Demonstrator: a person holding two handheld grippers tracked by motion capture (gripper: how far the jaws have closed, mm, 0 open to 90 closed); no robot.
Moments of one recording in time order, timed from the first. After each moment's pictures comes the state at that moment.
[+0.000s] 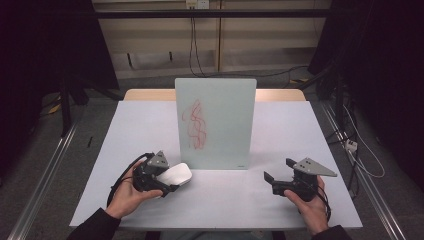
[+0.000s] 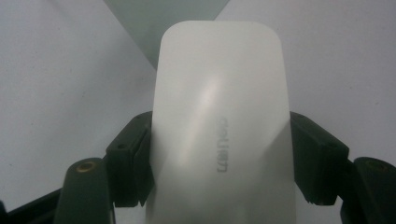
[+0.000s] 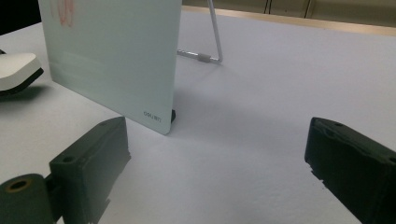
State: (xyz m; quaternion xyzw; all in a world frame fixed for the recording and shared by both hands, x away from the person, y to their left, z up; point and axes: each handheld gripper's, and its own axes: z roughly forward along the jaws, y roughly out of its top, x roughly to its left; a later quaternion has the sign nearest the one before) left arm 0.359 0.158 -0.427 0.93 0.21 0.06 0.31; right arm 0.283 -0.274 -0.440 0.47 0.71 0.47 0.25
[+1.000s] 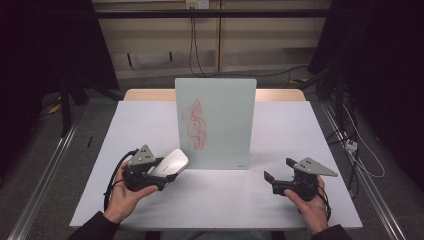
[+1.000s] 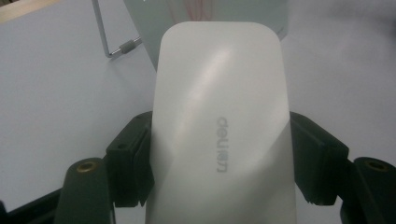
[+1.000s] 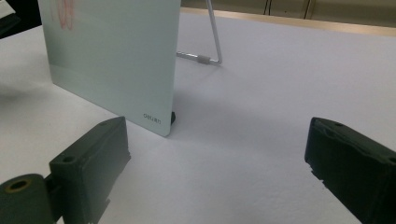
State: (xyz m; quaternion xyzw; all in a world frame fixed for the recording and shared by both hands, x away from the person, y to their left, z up) left arm 0.347 0.176 -0.405 0.85 0.27 0.10 0.43; right arm 0.283 -0.274 -0.440 0.47 0.70 0.47 0.25
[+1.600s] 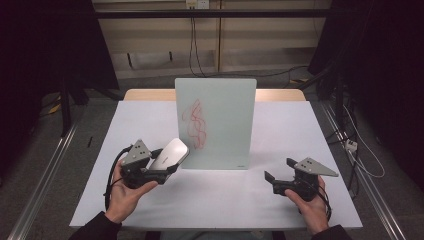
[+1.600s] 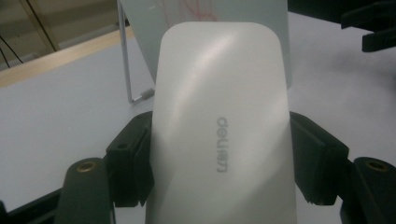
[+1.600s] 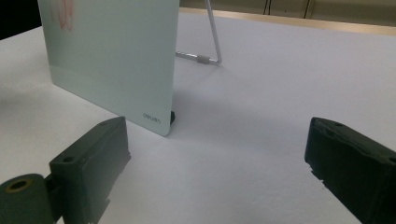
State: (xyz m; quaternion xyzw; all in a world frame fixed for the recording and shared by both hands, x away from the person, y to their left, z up) left arm 0.343 0.172 -0.386 0.81 0.28 0.16 0.49; right arm 0.283 -0.275 -0.440 0.48 0.70 0.47 0.25
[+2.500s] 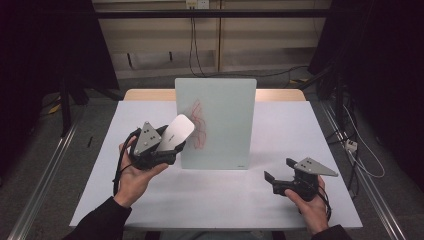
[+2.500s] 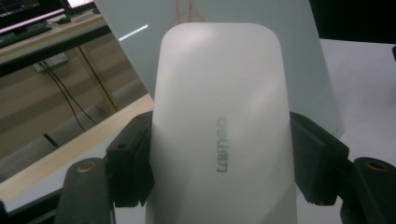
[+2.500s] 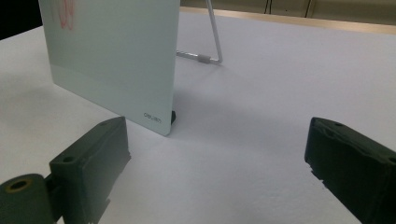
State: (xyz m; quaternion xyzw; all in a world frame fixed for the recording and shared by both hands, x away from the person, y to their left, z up) left arm 0.363 0.141 -0.351 0.79 0.24 0.28 0.49; right arm 0.283 -0.275 -0.440 0.48 0.70 0.47 0.25
